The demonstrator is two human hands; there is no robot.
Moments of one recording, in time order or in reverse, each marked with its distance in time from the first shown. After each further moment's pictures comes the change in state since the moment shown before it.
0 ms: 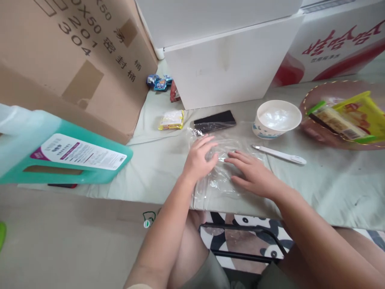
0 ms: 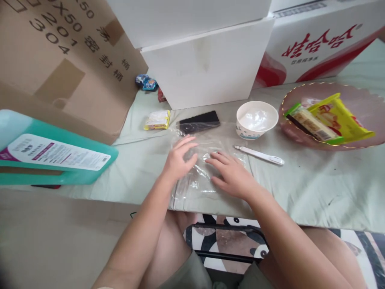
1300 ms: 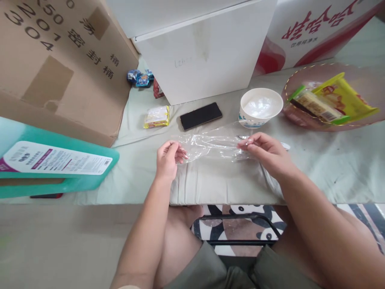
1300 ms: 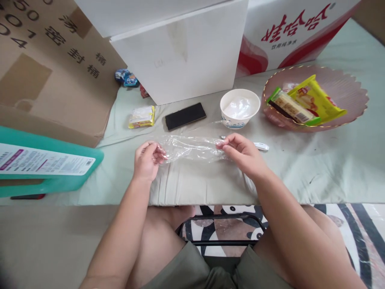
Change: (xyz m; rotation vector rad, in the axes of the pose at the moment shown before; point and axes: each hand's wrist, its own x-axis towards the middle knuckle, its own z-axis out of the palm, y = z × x) left_hand -0.009 -0.014 -0.017 -0.875 0.292 -0.640; right_hand -0.015 0.022 -0.029 1.053 0.457 0.382
